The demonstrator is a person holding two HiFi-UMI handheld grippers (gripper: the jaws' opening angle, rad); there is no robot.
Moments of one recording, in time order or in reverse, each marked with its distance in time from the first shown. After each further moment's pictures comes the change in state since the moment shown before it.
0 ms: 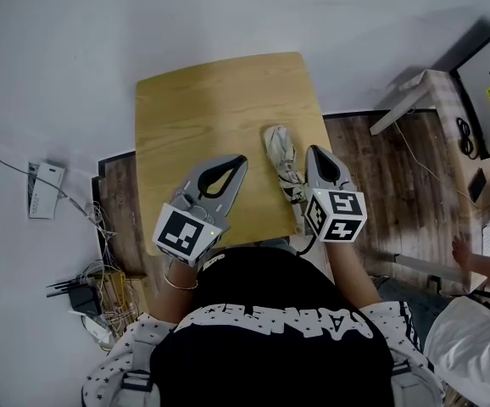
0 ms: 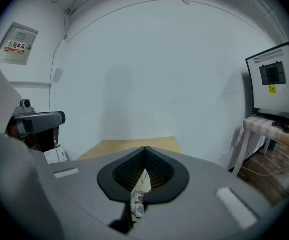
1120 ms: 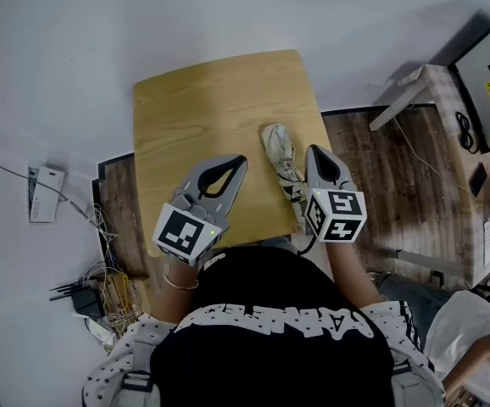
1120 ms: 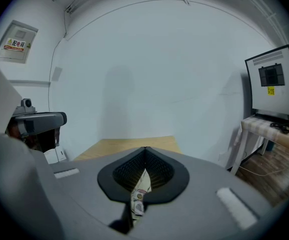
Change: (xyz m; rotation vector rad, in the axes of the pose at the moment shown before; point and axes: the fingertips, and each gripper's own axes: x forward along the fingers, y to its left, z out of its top) left arm 0.004 -0.004 -0.004 -0.002 0.021 -0.017; right arm -0.004 -0.003 -0.002 -0.008 0.009 -0.015
